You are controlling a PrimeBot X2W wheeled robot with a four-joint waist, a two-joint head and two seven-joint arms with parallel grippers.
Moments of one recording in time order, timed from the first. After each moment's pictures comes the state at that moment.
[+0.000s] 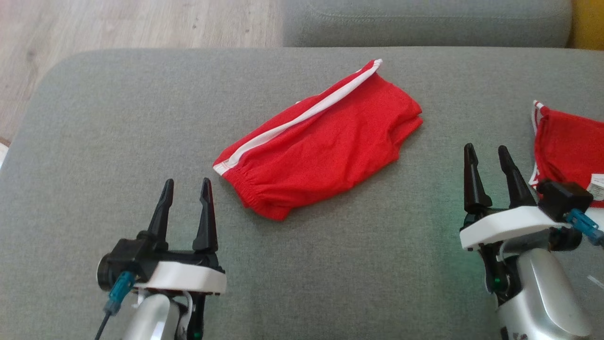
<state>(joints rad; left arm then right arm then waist) -0.15 0.08 -0.25 0.27 -0.35 0.00 -0.25 -0.24 -0.06 0.02 0.39 0.32 0.12 -0.15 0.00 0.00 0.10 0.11</state>
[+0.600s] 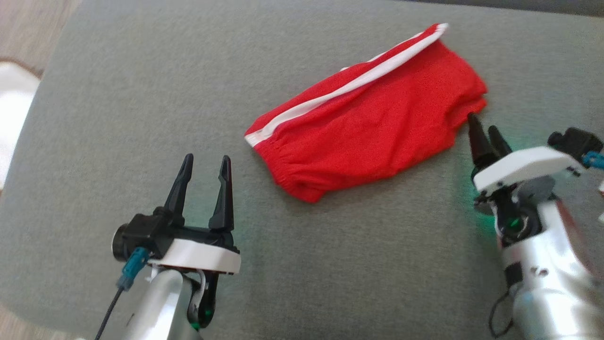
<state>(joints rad) -0.24 0.05 -0.26 0.31 -0.31 -0.06 -0.25 -0.47 -0.06 -0.05 0.60 0.68 0.12 0.14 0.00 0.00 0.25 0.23</state>
